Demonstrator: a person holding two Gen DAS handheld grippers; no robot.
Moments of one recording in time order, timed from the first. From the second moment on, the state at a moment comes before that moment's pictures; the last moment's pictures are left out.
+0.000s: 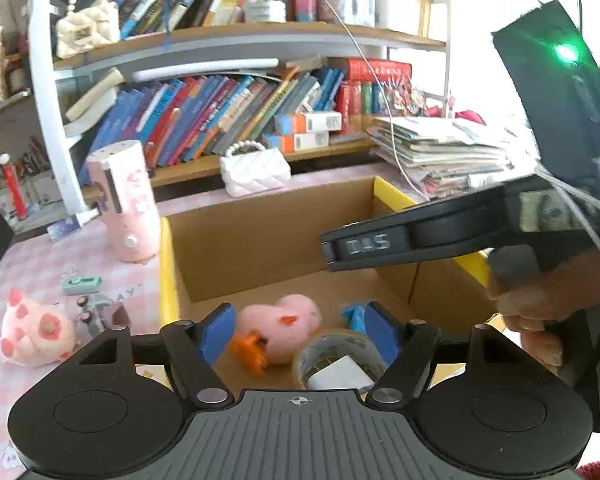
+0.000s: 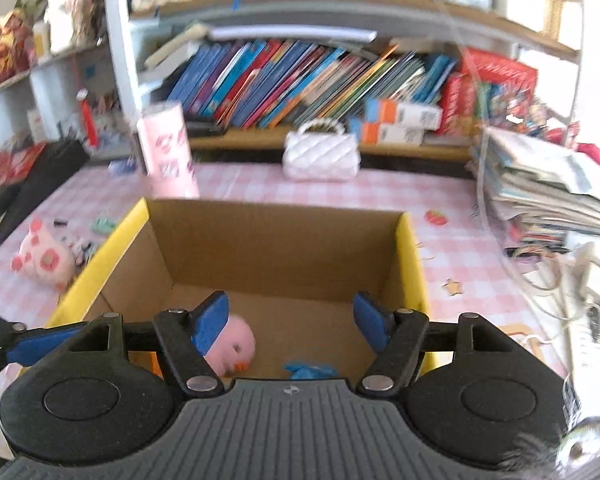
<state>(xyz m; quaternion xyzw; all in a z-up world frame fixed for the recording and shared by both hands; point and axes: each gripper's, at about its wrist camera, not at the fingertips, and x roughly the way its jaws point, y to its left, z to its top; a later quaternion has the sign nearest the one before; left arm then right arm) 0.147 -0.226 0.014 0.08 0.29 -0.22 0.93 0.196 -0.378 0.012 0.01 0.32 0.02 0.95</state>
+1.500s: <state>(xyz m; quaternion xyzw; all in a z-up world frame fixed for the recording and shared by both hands) 0.033 -0.075 -0.014 0.02 0.37 -0.19 0.91 -0.011 -0.260 -0.020 0.08 0.36 -0.12 0.92</state>
